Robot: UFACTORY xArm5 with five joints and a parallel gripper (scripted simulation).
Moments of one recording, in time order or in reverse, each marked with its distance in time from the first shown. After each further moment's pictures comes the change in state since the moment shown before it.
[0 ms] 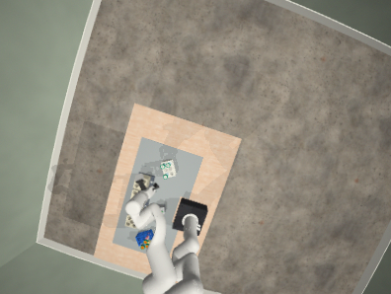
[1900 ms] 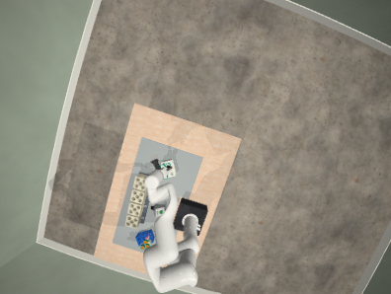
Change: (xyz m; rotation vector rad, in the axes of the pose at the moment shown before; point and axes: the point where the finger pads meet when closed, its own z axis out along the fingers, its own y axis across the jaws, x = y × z) arm 0.071 0.111 0.053 0.005 0.006 -0.002
